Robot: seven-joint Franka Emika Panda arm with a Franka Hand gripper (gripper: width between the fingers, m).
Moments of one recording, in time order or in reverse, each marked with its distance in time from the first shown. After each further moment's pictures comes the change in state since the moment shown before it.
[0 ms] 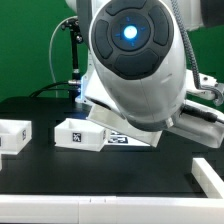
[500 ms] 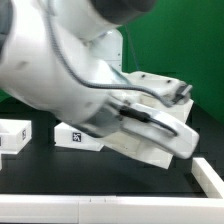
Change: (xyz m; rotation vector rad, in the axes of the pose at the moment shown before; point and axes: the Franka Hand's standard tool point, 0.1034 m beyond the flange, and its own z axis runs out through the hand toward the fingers) arm 0.033 0.001 -0.036 0.523 -0.034 0.093
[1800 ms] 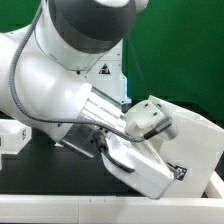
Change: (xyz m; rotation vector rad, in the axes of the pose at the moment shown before) arm 0.033 -0.044 0.024 0.403 0.004 0.286
